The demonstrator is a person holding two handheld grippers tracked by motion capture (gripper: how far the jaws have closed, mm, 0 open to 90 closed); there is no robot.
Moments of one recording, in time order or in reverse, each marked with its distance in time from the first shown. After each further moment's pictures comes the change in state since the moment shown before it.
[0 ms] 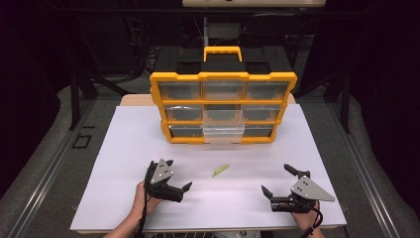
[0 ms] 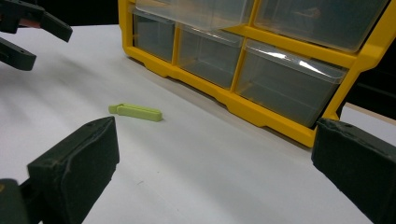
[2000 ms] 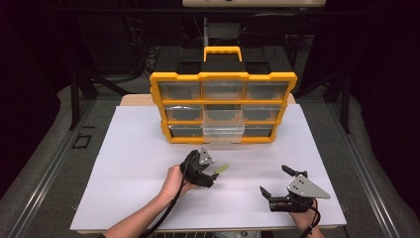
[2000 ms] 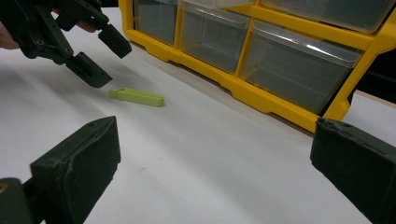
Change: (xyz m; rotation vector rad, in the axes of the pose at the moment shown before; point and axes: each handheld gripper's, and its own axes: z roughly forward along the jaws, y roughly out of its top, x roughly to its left) left arm -0.031 0.068 0.078 0.286 -0.055 0.115; right arm 0.001 -0.003 0.006 0.061 0.012 -0.001
